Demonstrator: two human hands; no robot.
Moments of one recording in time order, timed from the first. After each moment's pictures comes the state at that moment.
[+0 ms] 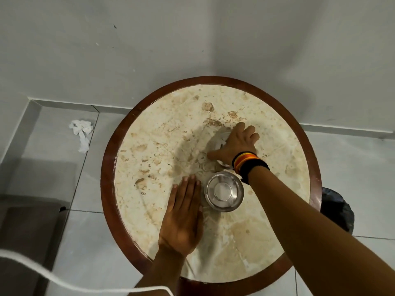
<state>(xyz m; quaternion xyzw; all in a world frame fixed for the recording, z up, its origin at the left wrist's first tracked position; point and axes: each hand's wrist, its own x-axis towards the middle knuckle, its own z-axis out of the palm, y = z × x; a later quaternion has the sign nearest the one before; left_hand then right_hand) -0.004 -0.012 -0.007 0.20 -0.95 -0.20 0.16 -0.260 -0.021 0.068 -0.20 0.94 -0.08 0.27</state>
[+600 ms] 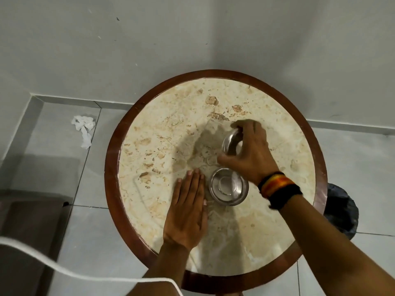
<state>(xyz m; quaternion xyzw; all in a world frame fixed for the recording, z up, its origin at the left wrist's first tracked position) -0.009 -0.009 -0.008 0.24 -0.96 -0.12 0.06 -0.230 0.028 0.100 -0.34 0.88 -0.27 0.20</state>
